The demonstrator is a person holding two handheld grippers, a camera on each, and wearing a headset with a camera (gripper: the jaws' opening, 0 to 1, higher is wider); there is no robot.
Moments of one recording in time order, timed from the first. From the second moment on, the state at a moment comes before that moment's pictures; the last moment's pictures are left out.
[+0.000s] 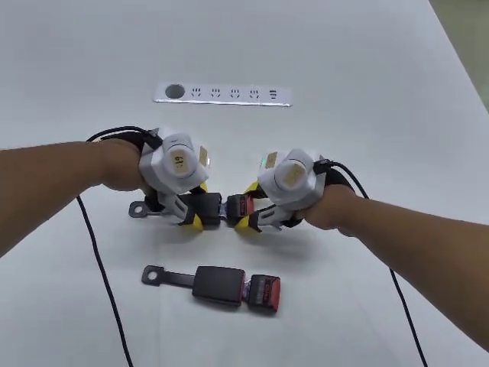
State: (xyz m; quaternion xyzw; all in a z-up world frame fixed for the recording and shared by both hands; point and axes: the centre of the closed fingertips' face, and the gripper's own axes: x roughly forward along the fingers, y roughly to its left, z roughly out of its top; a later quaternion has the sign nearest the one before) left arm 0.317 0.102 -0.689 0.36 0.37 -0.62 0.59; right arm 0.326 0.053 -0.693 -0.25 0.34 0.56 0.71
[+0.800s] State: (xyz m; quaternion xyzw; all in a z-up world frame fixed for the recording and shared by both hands) left arm 0.314 0.101 -0.685 0.35 0.37 -0.62 0.60; right arm 0.322 0.034 -0.691 -0.26 0.35 0.56 0.71
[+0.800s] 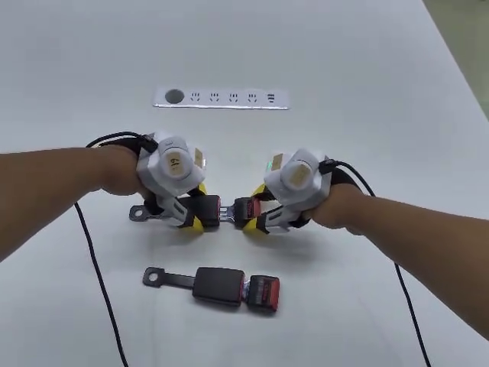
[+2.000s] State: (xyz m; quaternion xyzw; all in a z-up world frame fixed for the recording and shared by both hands) left arm 0.314 0.101 -0.686 0.34 0.37 -0.62 0.61; right arm 0.312 -0.051 -0.692 -0.25 0.36 0.53 0.72
